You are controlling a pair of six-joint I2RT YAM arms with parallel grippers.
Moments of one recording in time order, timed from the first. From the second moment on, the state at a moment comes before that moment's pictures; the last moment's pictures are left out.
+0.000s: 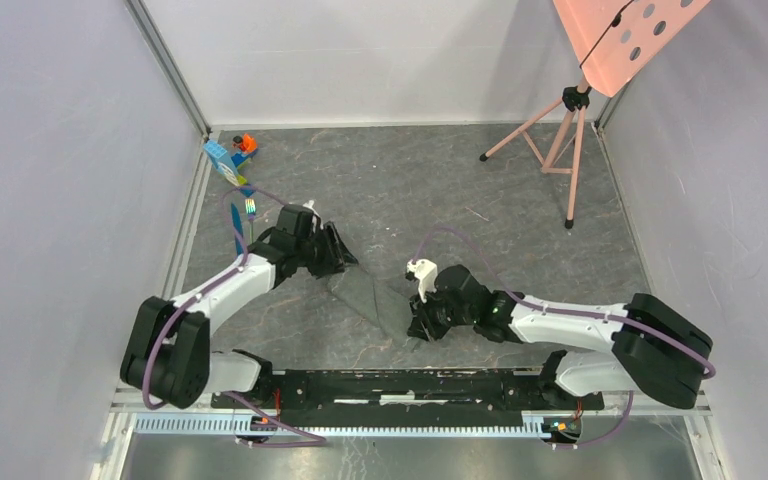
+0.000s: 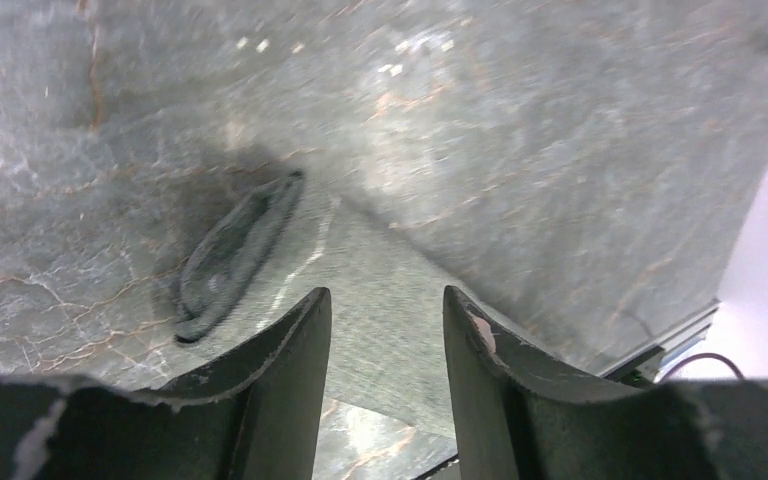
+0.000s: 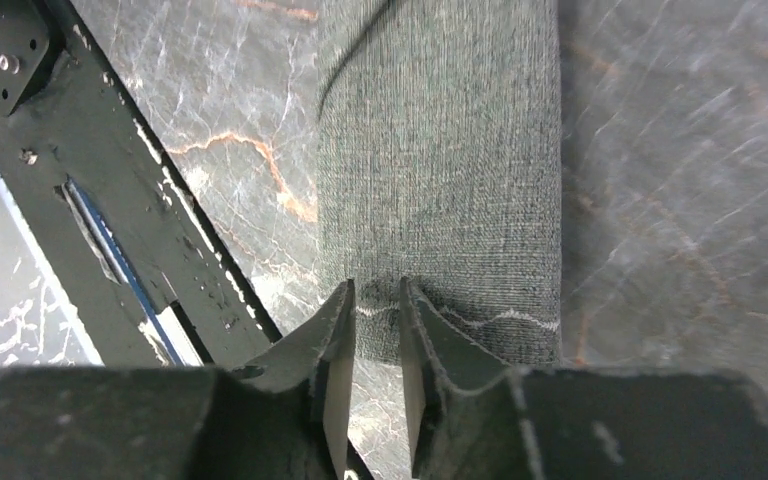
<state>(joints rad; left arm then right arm) -0.37 1.33 0.67 -0.22 0.27 -0.72 0.98 1.30 0.46 0.12 -0.24 0.34</state>
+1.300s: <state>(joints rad) -0.59 1.65 0.96 -0.08 0.43 -0.74 0.22 1.26 0.62 -0.06 0.02 0.18</state>
